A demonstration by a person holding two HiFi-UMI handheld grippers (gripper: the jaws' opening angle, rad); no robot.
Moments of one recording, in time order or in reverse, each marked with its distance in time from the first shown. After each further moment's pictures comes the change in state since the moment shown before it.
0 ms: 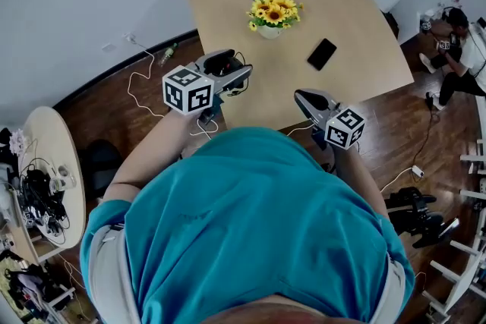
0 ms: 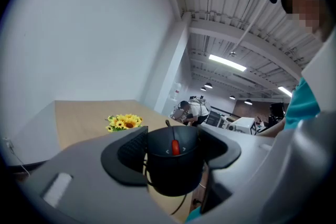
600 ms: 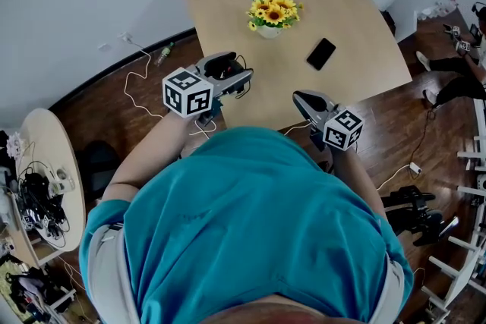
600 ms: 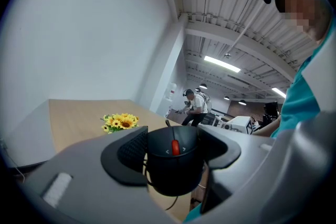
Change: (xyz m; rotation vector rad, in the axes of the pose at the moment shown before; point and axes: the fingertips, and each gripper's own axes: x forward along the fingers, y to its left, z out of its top) left arm -0.002 0.003 -0.005 0.007 -0.006 -0.063; right arm 0.009 0.002 -0.001 0.015 0.013 -0.019
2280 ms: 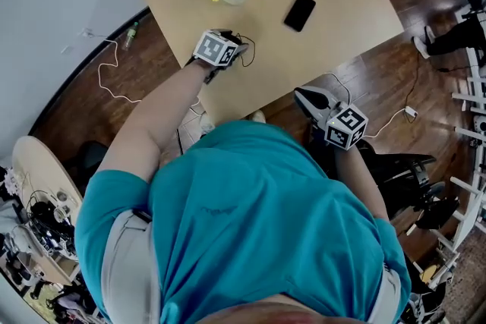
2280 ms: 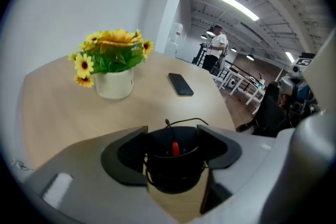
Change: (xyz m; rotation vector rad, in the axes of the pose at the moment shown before) left arm 0.172 0.111 -0.188 0.073 0.605 0.056; right arm -0.055 -0.022 -0.069 0.168 0.102 -0.179
